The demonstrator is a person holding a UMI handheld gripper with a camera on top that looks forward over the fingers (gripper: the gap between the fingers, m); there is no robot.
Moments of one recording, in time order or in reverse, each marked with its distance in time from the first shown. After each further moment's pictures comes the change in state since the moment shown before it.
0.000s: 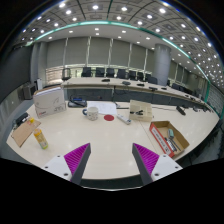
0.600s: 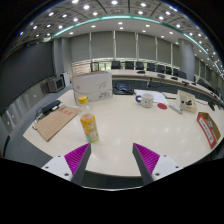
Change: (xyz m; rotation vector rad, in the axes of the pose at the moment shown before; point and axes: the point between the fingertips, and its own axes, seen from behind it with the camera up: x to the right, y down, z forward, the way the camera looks) arm -0.290 0.081 0.030 -0.057 -0.301 -0.030
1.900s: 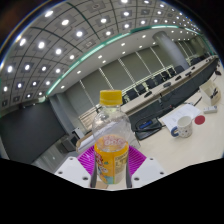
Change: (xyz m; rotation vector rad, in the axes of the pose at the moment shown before) arm -0.075 -0.269 0.194 0.423 -0.199 0.459
